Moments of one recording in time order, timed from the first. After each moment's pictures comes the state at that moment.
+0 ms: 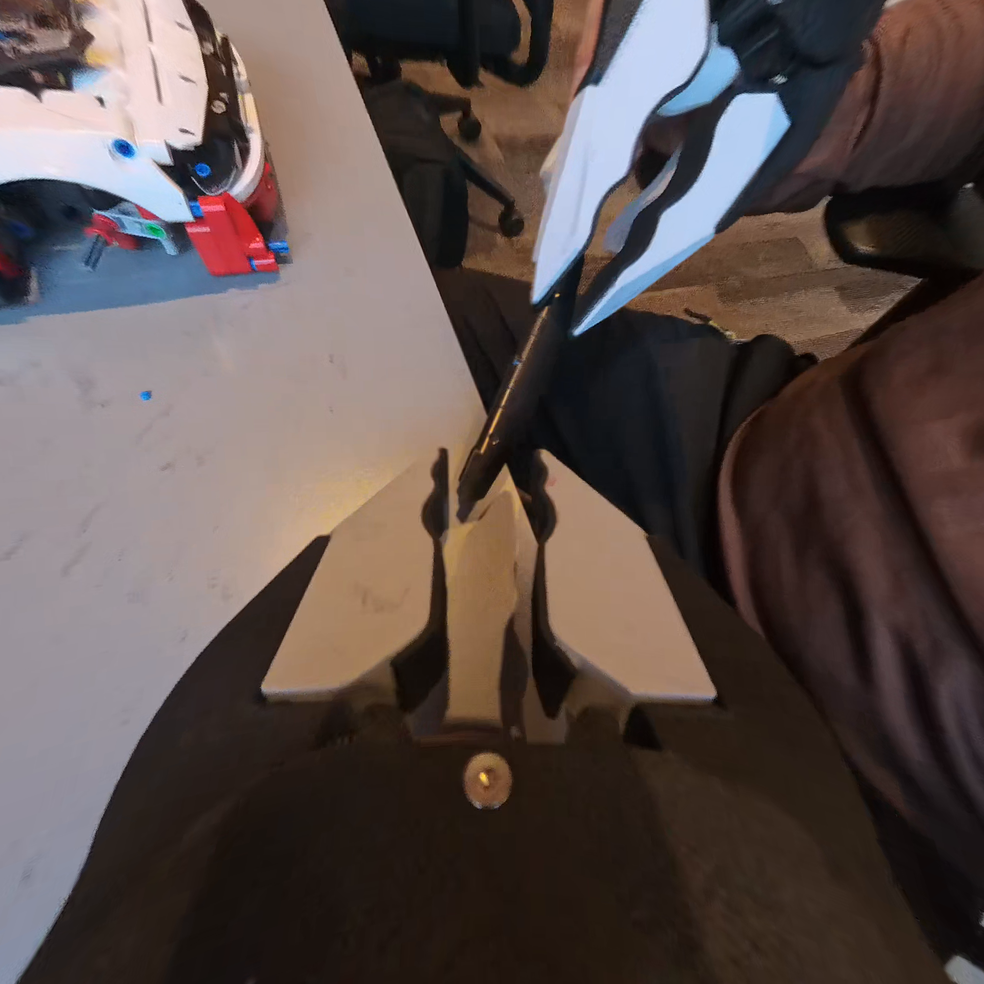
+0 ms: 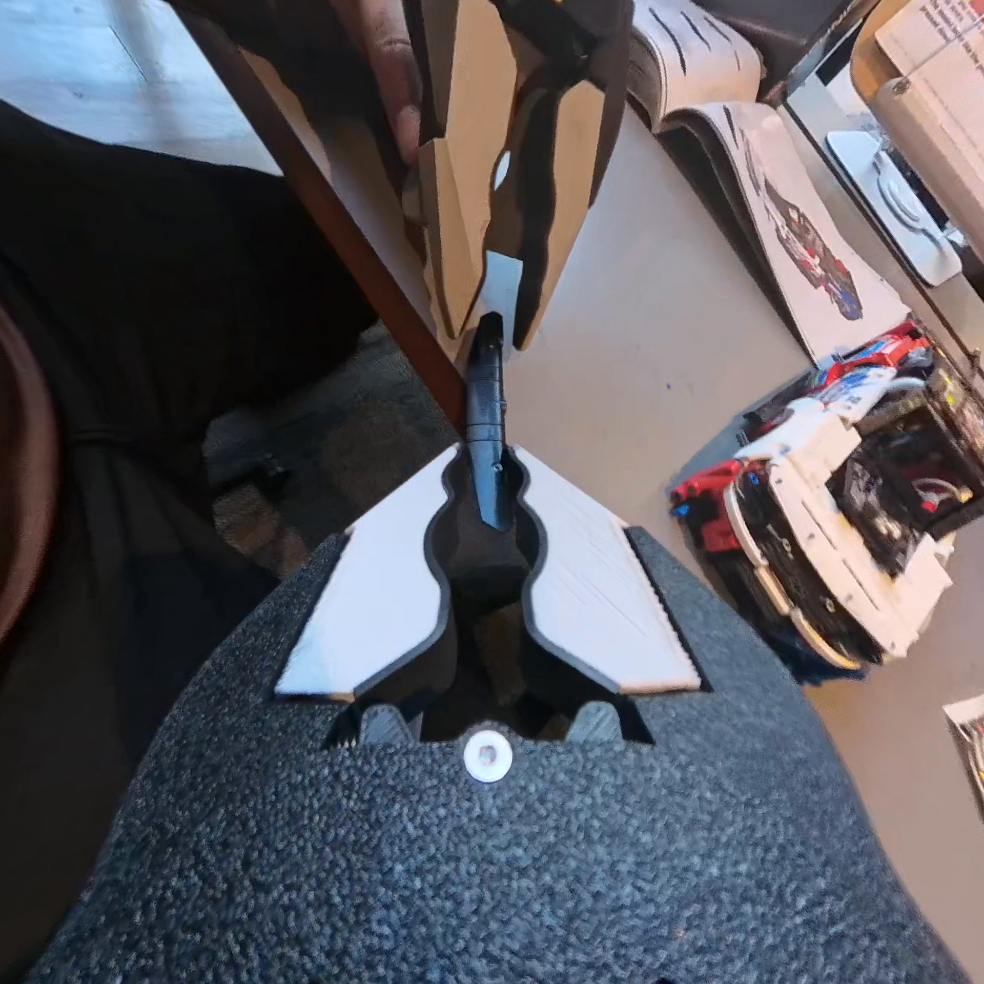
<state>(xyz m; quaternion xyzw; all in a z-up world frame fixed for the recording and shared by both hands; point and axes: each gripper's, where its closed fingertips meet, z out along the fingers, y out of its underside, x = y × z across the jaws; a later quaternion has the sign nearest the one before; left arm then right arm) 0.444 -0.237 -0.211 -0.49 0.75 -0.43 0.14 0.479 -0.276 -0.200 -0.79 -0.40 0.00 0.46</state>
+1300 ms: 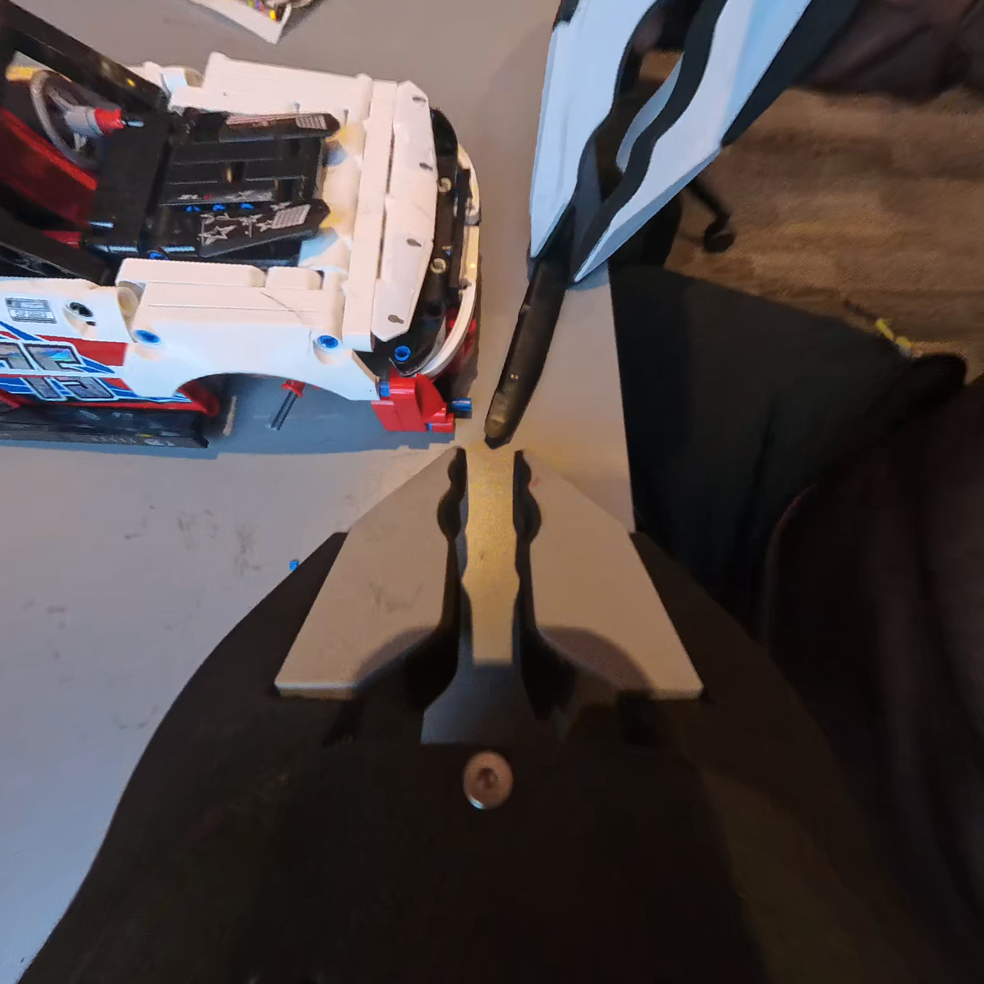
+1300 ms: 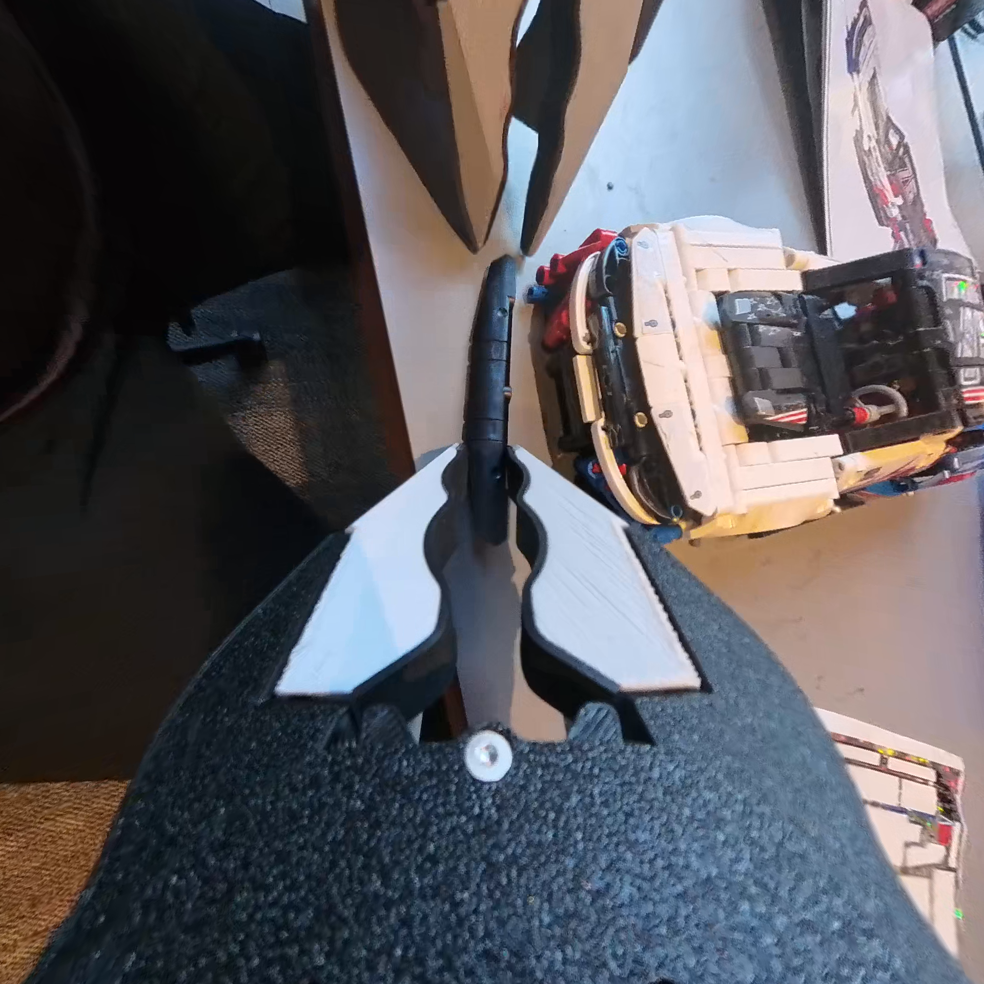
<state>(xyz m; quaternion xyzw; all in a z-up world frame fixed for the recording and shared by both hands) 0.552 -0.208 -0.226 -0.59 0.70 -0.32 0.25 0.619 -0.243 -0.226 -0.72 -0.57 0.05 0.39</state>
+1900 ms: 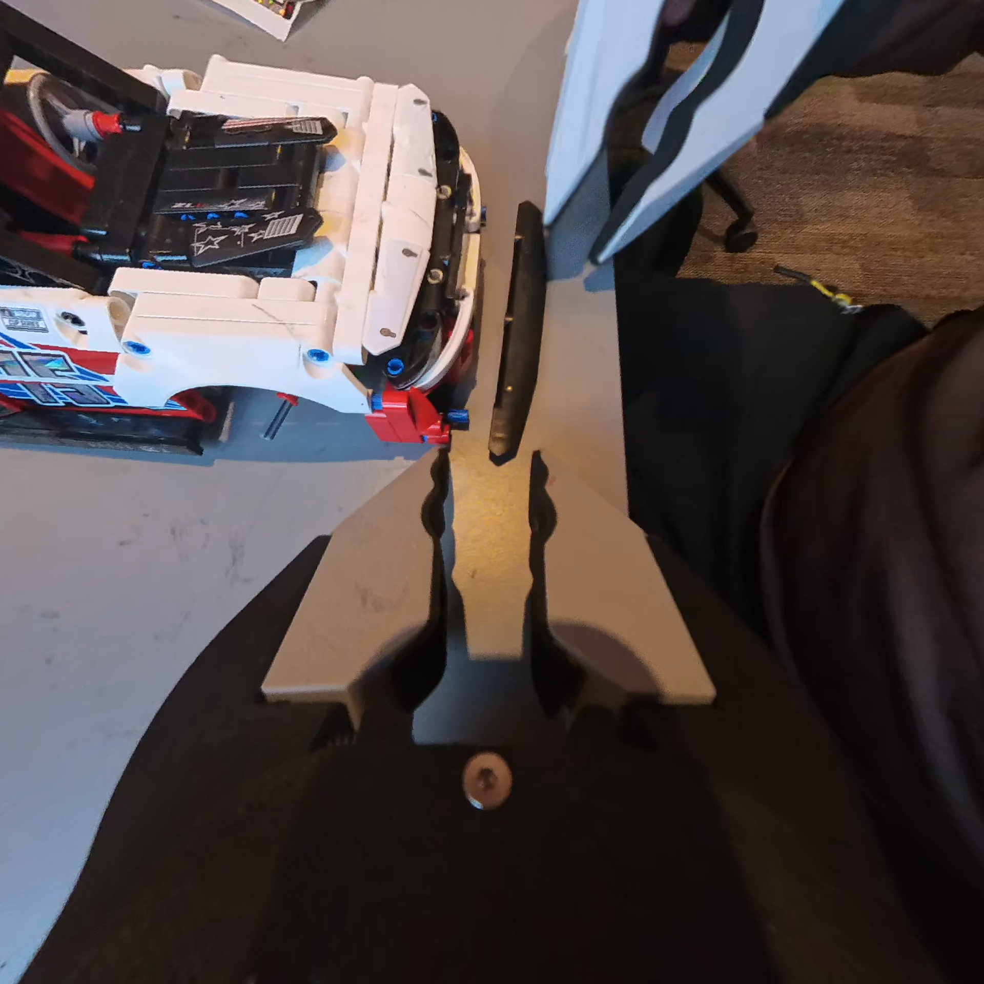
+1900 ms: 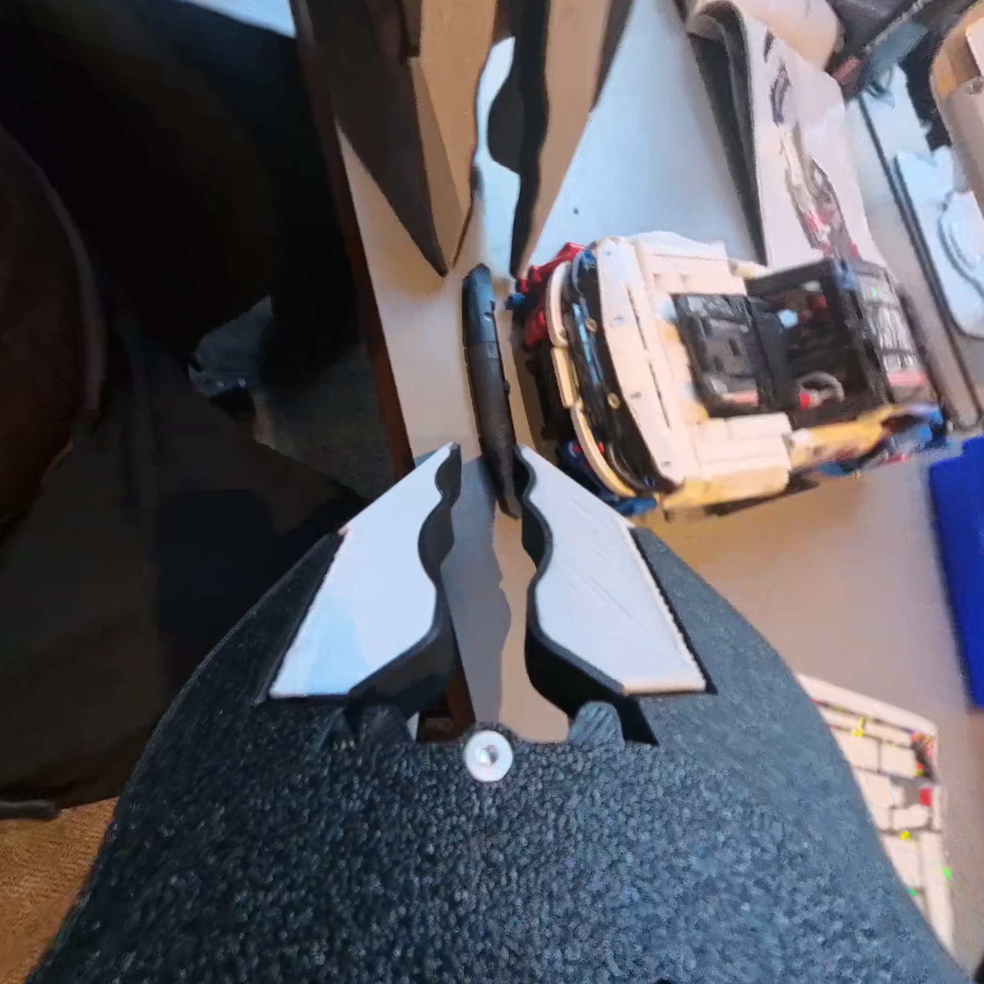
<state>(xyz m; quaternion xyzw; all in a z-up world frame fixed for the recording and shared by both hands) 0.558 -0.211 -0.227 -0.60 0.69 -0.31 0.26 0.633 -0.249 -0.211 -0.72 -0.54 0.05 0.43</state>
